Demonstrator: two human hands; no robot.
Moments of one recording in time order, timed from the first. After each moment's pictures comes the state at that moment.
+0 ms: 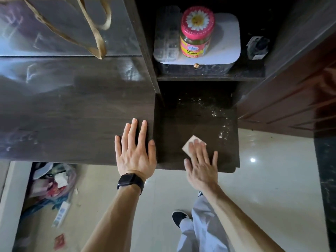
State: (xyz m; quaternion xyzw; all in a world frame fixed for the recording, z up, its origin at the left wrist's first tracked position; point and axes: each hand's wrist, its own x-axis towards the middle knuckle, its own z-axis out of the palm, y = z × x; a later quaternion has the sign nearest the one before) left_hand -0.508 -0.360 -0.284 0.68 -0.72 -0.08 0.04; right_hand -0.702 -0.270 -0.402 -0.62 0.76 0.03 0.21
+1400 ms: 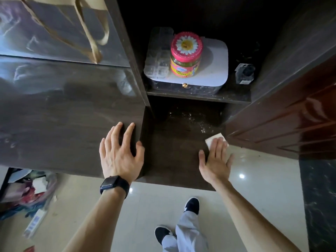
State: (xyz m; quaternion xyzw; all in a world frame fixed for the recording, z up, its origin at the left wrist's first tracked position) left_hand -0.529 -0.387 -0.275 0.72 -0.68 -0.08 0.11; right_hand -0.800 -0.328 -0.393 -0.49 0.84 0.05 0.24
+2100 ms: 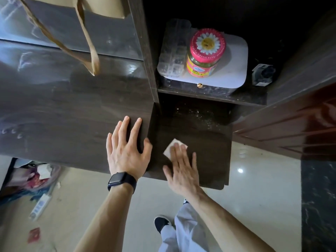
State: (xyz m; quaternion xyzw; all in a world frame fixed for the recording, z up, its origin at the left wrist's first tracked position) left_hand -0.528 -0.388 -0.275 0.74 -0.66 -0.10 0.10; right_hand -0.696 -0.314 -0.388 -0.69 0.69 0.03 0.23
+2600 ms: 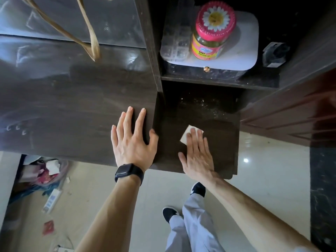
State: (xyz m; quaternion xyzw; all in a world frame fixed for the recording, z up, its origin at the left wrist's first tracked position) left_hand -0.529 -0.390 -0.274 0.73 -0.67 -0.11 0.09; right_hand -0.718 -0.323 -0.396 -0.70 0.69 0.06 0.19
